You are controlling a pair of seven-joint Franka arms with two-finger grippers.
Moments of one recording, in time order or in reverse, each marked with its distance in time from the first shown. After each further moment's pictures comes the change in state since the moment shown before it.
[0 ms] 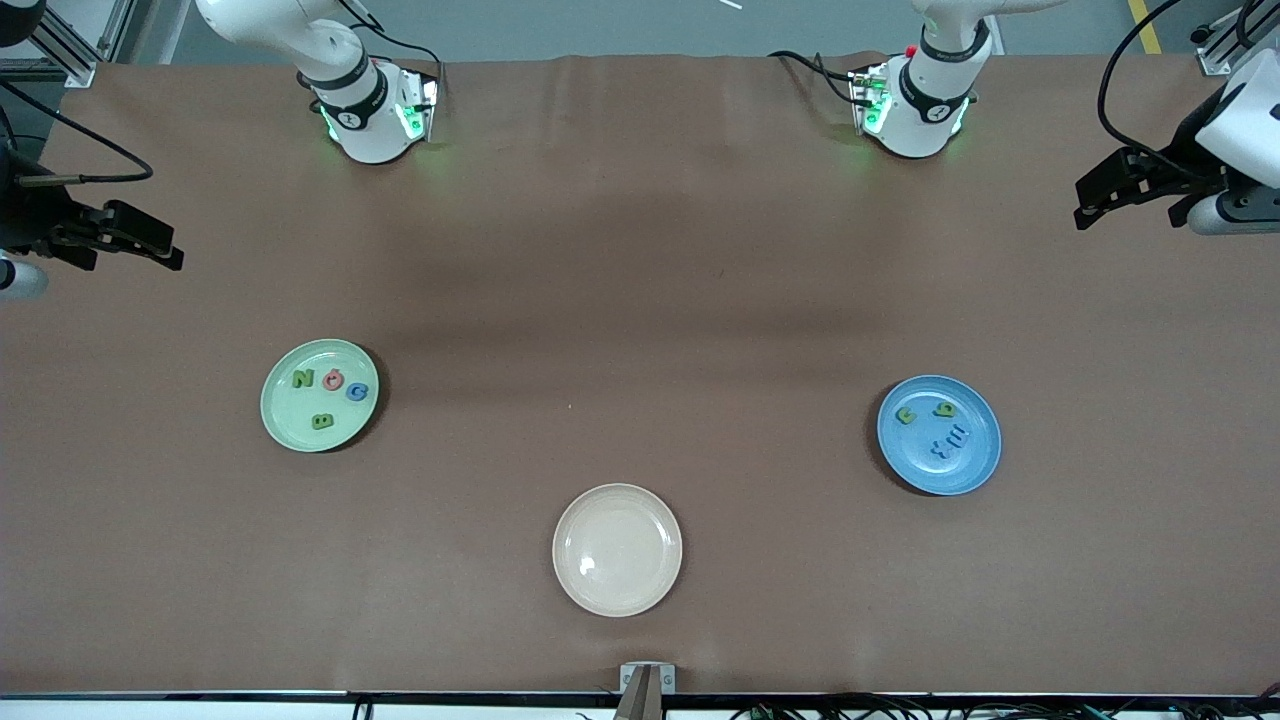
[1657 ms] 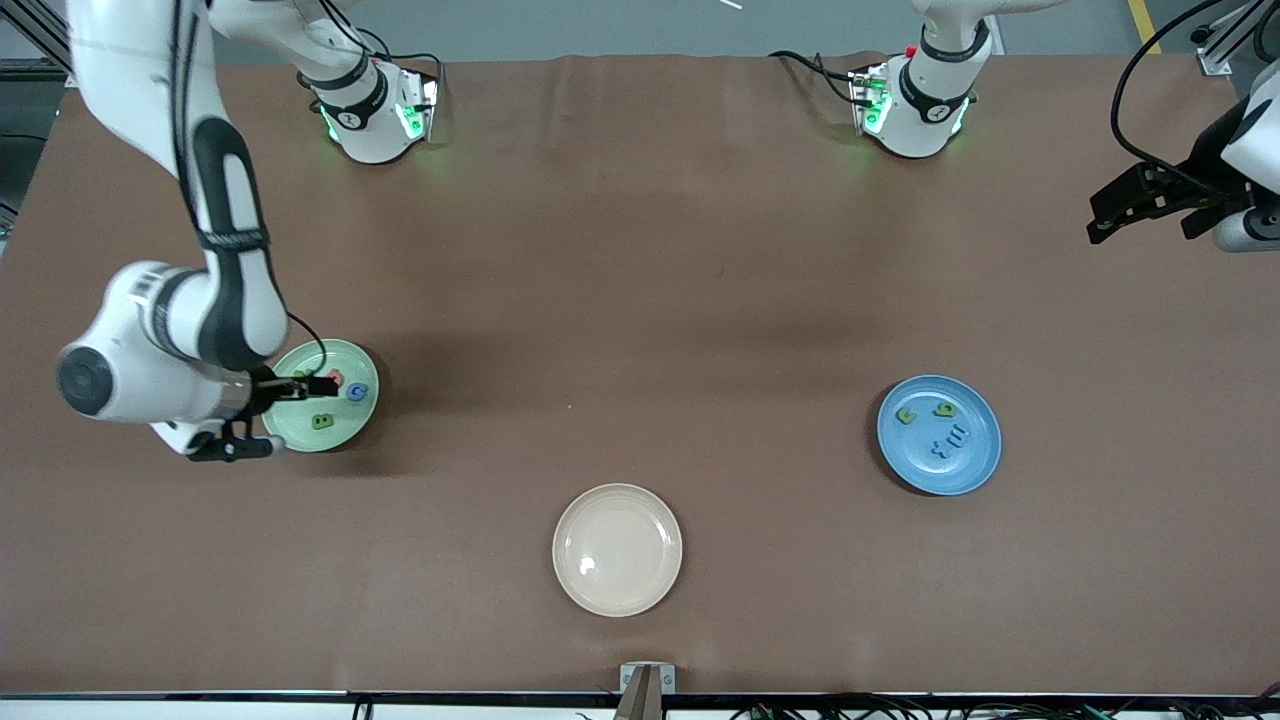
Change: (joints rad) left arm 0.005 0.048 0.017 0.057 0.000 -0.007 -0.019; right arm -0.089 0.376 0.017 -0.335 0.263 0.450 -0.292
